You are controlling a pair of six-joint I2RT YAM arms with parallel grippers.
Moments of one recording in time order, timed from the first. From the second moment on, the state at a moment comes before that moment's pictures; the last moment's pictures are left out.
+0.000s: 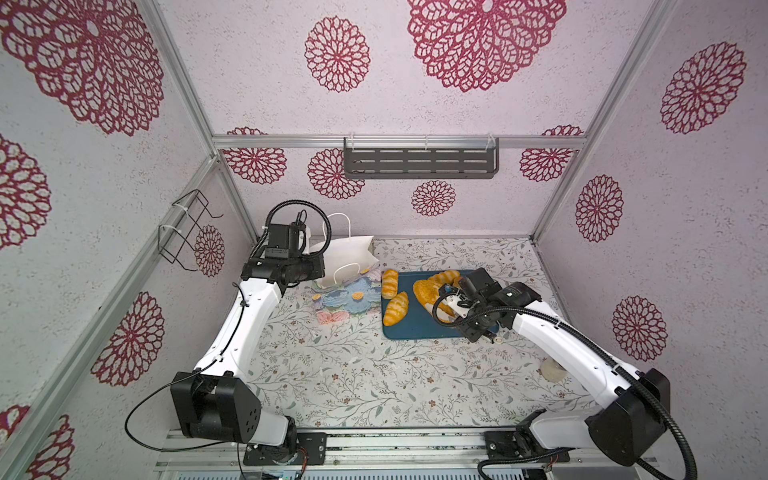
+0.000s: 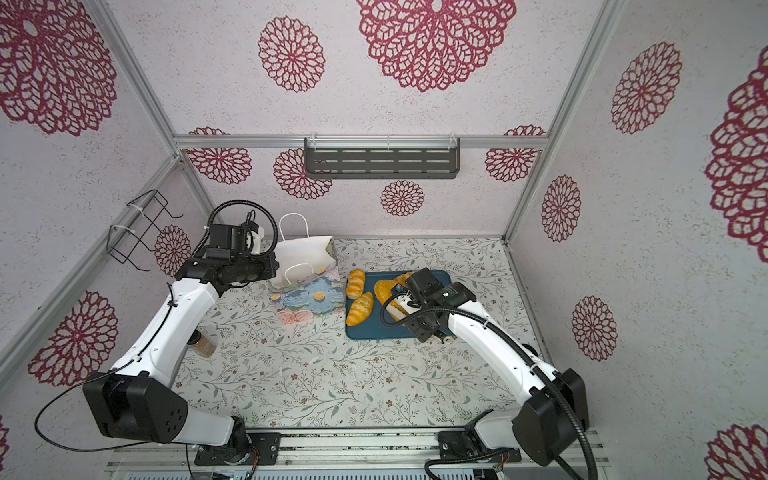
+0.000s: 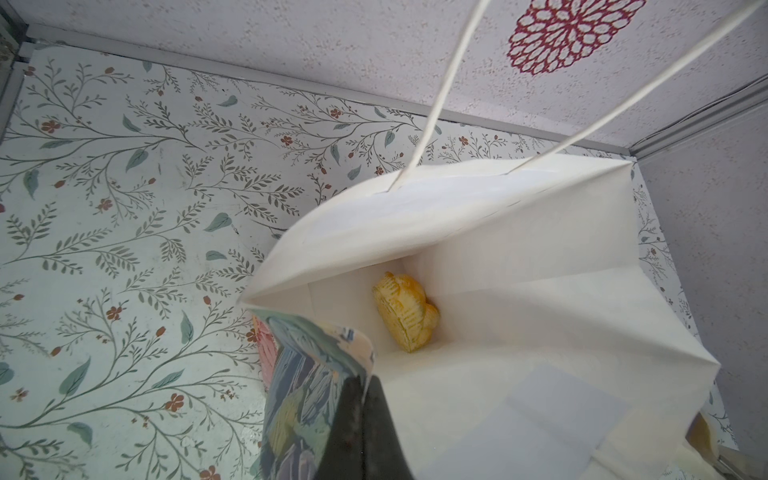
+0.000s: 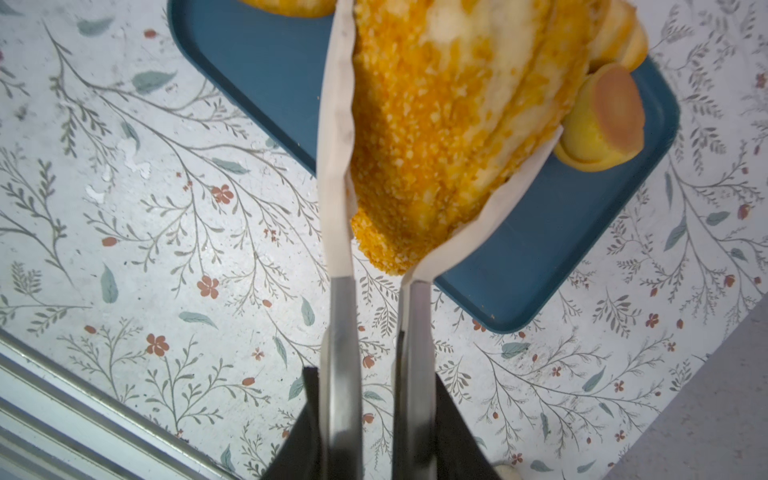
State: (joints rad) left arm -0.11 1.46 1.42 -0.74 0.17 -0.25; right arm 0.57 1.32 1.22 -1.06 0.07 -0.24
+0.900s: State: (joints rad) left arm -0.08 1.43 1.42 -0.75 0.19 -0.26; right arm 0.57 1.22 1.28 -0.79 -0.03 -0.11
